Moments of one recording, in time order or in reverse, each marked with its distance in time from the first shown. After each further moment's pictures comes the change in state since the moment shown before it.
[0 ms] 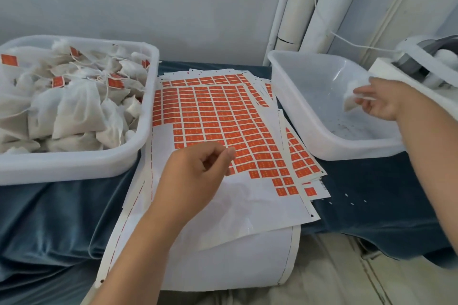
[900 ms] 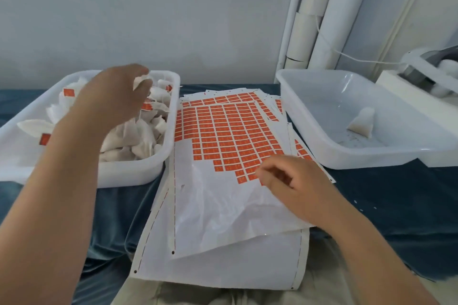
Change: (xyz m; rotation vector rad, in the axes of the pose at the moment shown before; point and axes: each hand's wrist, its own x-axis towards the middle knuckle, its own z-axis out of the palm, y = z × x) left_hand 0.112 0.008 -0.185 0.735 0.217 0.051; right_hand -0.268 0.101 0.104 -0.650 -0.503 -0.896
